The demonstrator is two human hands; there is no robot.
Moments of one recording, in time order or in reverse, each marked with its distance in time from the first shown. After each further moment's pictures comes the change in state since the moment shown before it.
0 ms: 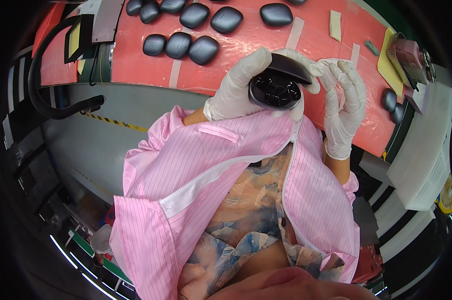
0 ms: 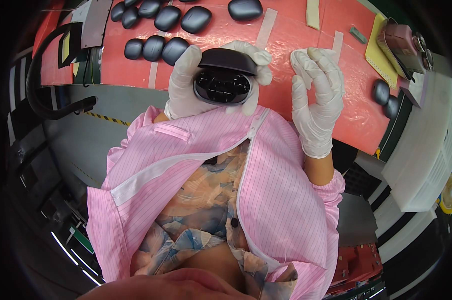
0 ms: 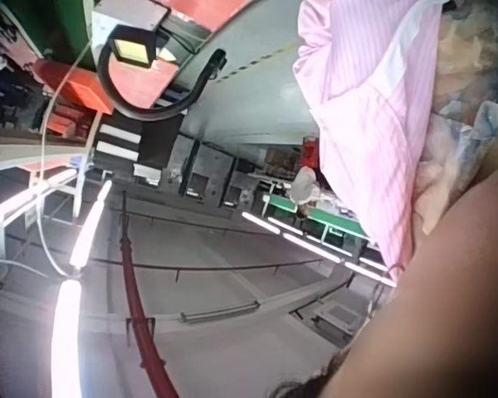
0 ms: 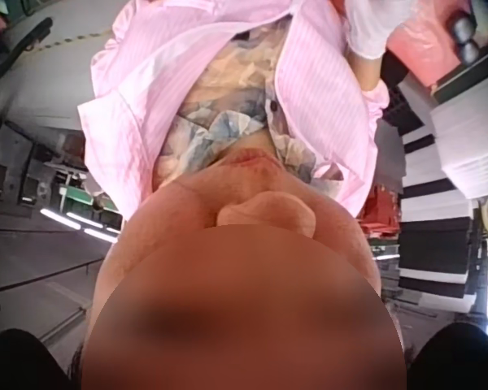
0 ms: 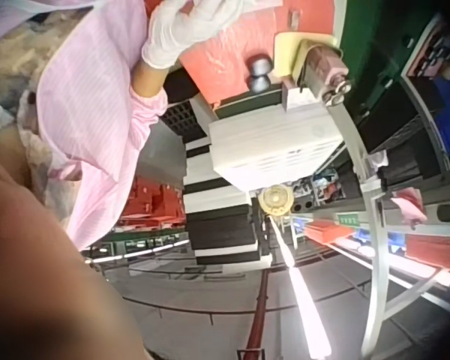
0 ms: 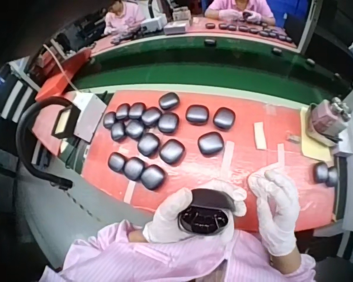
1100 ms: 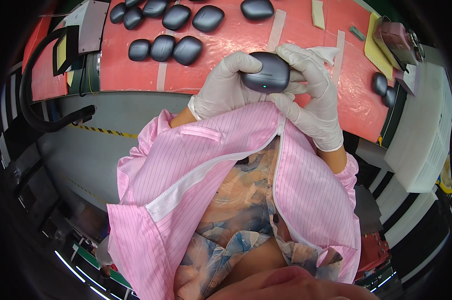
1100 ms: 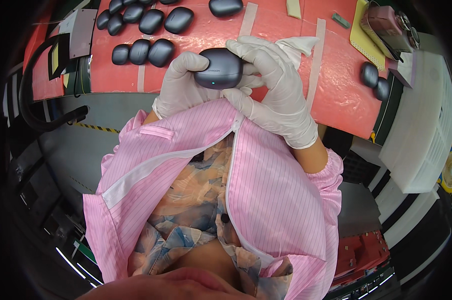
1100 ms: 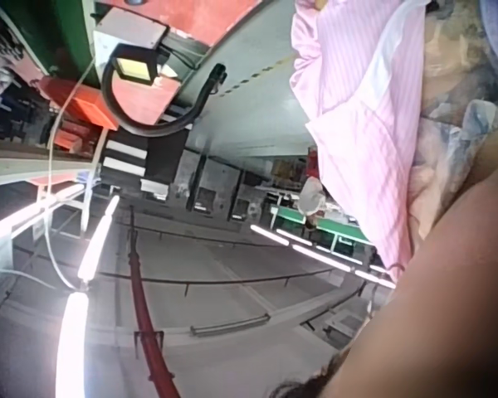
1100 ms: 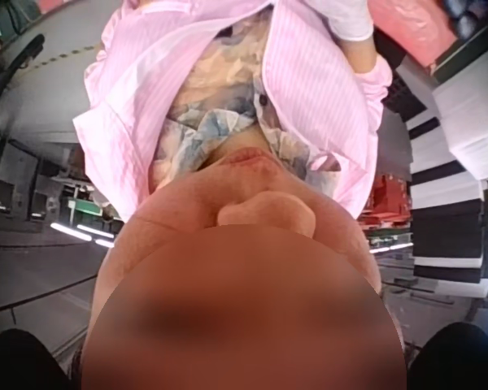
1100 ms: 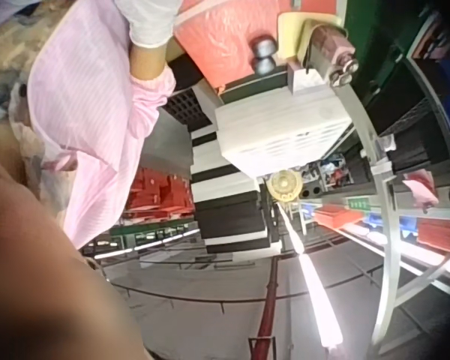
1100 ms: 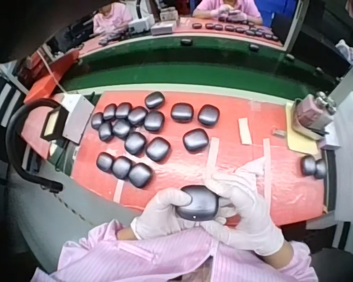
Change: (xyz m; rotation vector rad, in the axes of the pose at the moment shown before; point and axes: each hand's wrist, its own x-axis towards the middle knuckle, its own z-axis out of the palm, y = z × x) left_hand -0.007 0.004 -0.009 -0.119 0.248 -0.286; right_hand 0.022 -0.042 0.008 0.343 -0.291 -0.048
